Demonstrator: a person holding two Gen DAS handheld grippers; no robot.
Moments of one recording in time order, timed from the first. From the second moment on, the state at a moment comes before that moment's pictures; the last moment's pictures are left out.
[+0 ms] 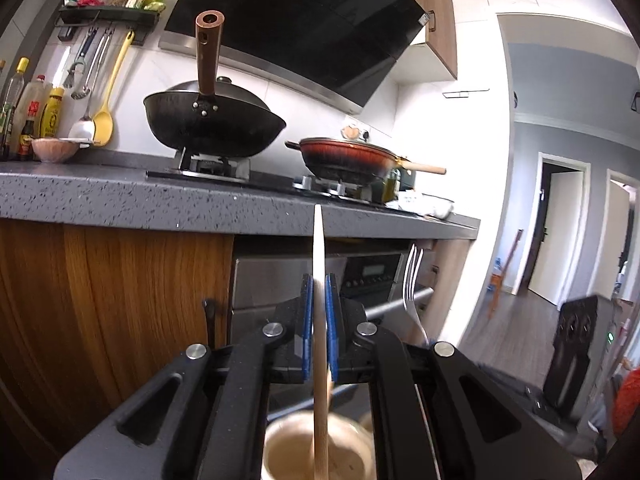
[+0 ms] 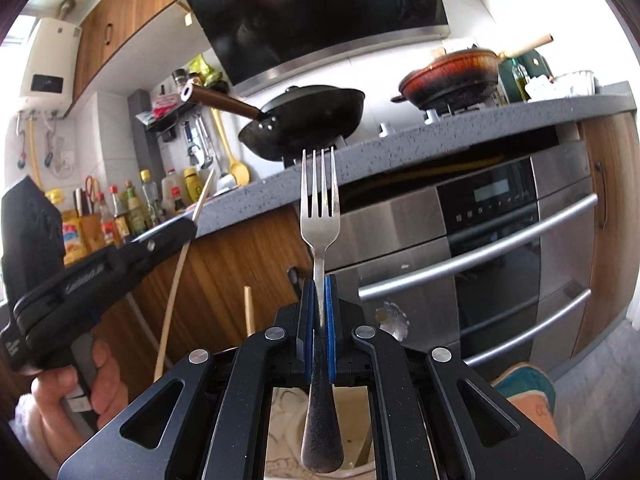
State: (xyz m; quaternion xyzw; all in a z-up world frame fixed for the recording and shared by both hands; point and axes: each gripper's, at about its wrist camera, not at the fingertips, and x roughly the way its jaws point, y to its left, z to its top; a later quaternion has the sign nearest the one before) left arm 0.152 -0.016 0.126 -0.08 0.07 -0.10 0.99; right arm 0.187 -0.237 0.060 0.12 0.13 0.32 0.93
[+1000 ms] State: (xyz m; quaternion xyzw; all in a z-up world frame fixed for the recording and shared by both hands) left arm 0.119 -0.006 0.068 -0.07 0.13 -0.12 0.98; right arm 0.177 -0.231 0.028 0.11 0.15 0.34 0.92
